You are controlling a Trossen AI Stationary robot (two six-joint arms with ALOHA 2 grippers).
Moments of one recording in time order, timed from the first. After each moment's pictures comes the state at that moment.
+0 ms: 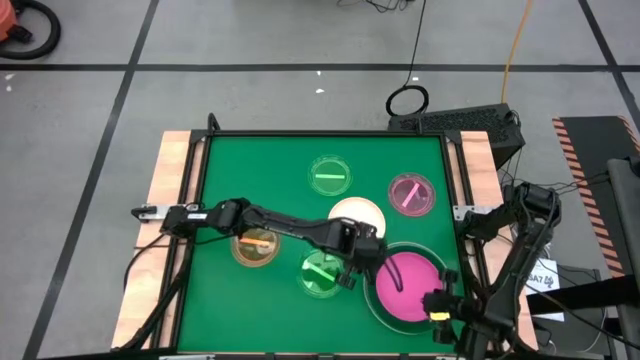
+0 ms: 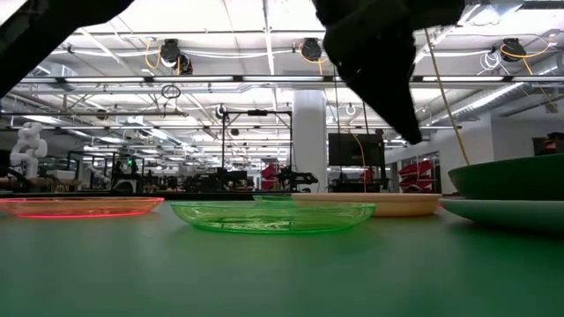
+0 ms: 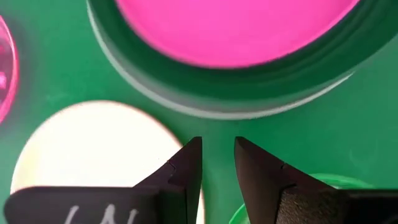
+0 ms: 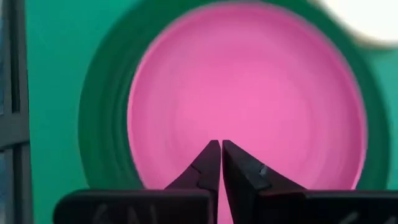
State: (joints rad) left arm -0.20 2.47 2.35 -1.00 -0.05 0.28; right arm 1.17 1.59 1.07 -1.05 0.53 1.31
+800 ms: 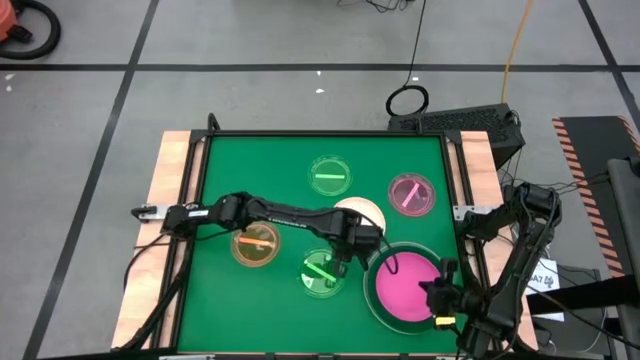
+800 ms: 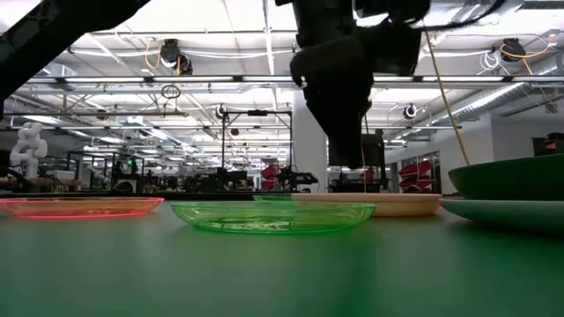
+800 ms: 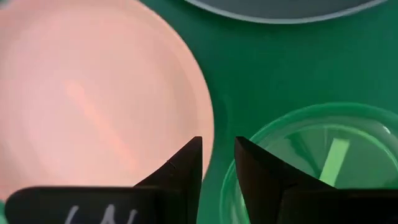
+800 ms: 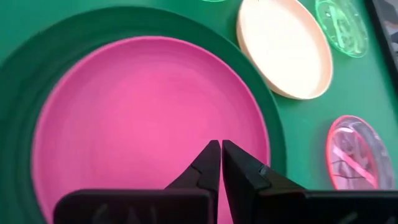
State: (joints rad) left arm -0.14 2.46 2.33 -1.19 -0.01 0.21; right arm 1.18 1.59 1.07 -1.25 0.71 1.22
